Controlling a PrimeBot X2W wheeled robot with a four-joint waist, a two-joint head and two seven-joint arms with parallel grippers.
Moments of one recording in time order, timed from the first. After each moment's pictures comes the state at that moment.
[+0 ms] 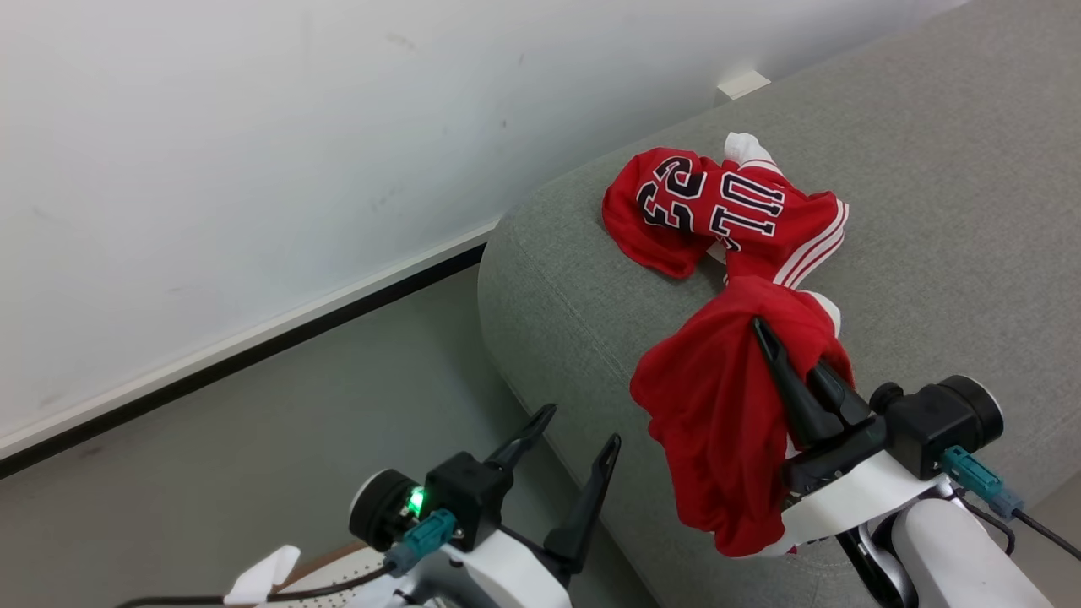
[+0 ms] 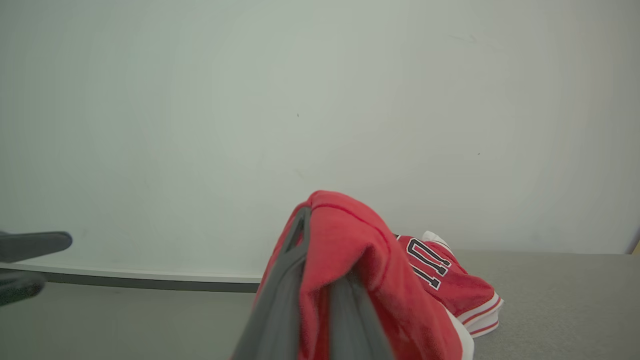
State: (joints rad) left arm -0.29 0.19 -0.66 -0.01 -0.33 0.11 -0.02; right arm -0.43 -0.19 0.44 0.30 0.34 0.13 -0.26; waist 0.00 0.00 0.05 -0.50
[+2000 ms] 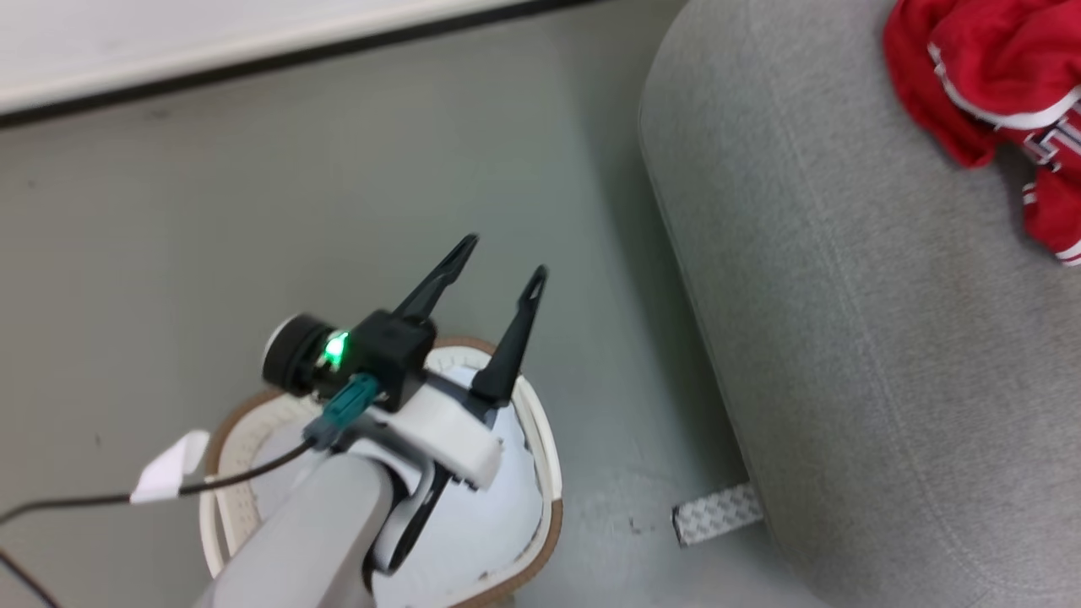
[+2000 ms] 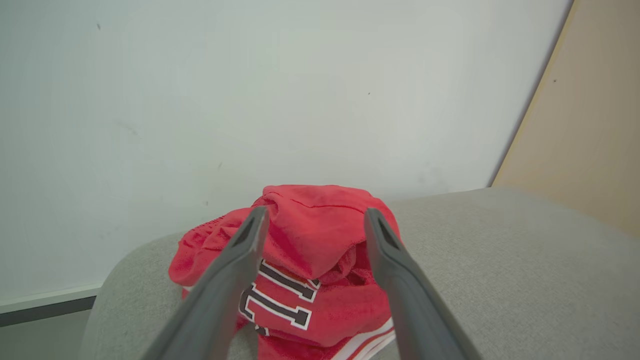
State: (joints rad) left arm -0.58 0.26 -0.60 0.11 -0.29 0.08 -0.11; right arm -0.68 -0.23 -0.32 0.50 0.18 0.13 -0.26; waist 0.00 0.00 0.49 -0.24
